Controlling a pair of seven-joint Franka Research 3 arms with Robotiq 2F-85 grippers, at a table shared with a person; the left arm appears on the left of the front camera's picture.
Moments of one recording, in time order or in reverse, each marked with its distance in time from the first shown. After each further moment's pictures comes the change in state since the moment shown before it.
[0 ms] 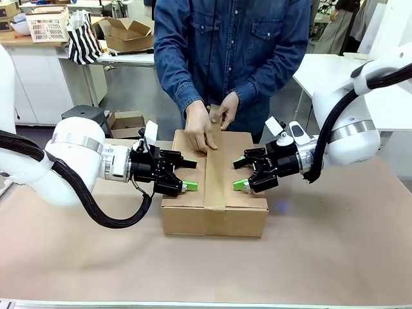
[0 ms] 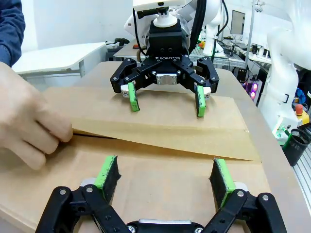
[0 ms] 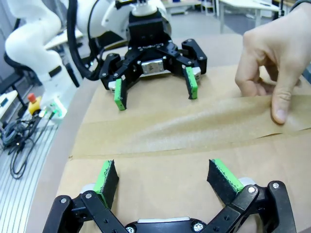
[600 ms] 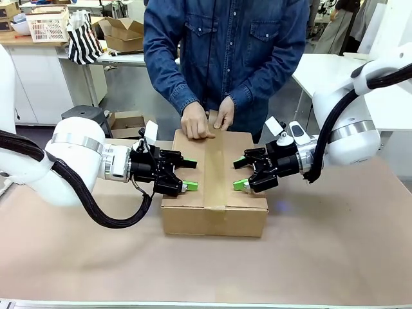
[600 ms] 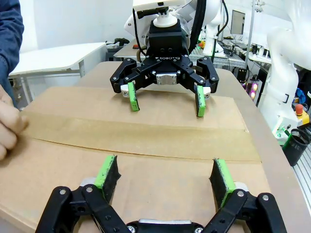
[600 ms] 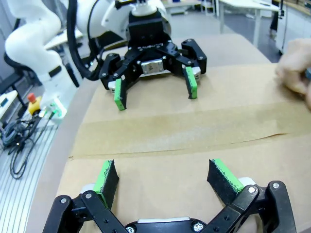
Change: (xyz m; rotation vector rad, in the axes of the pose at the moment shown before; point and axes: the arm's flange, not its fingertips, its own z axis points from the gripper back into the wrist) left arm 0.000 0.000 0.000 0.000 0.000 0.000; right arm 0.000 0.000 0.000 0.000 0.000 0.000
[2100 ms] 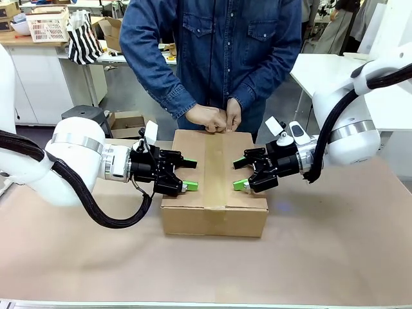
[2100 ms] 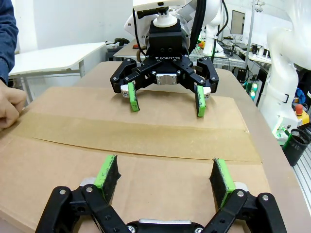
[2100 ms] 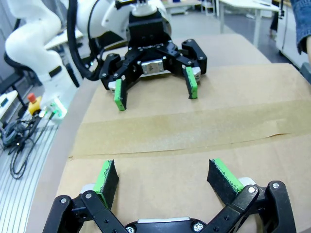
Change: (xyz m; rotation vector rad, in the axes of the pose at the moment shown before) left arm 0.000 0.000 0.000 0.000 0.000 0.000; right arm 0.000 0.000 0.000 0.001 -0.001 0.000
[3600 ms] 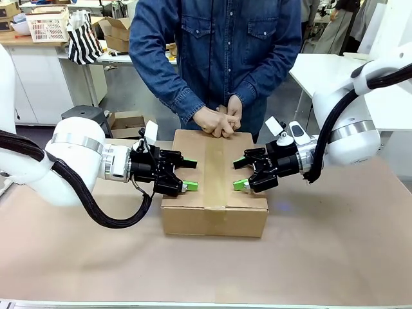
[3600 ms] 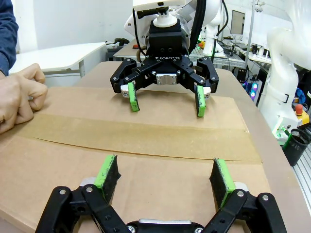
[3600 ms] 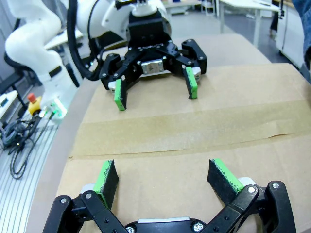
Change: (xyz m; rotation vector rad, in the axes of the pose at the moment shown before) left arm 0.000 0.000 0.000 0.000 0.000 0.000; right arm 0.000 0.000 0.000 0.000 0.000 0.000
